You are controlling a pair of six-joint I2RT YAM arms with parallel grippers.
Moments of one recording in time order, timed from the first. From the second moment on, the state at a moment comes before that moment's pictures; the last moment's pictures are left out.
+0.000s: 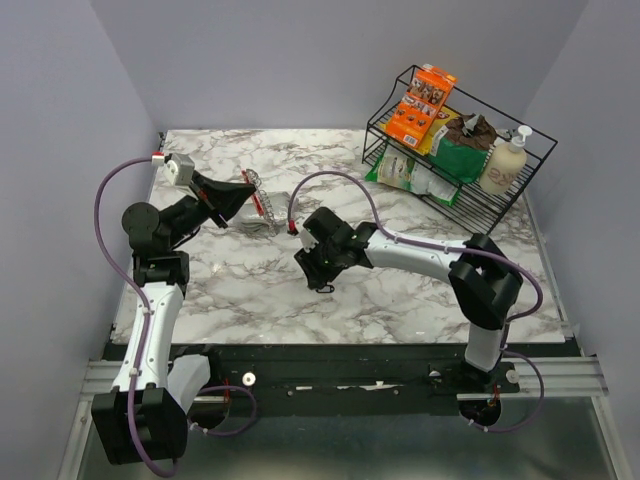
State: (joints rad) left arm 0.10 0.93 0.73 0.56 0.95 -0.56; right arm 0.93 1.85 1.30 -0.45 -0.17 0.11
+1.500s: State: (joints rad) left arm 0.10 0.93 0.68 0.57 0.94 -0.57; right arm 0.96 1.98 1.34 -0.46 -0.11 0.13
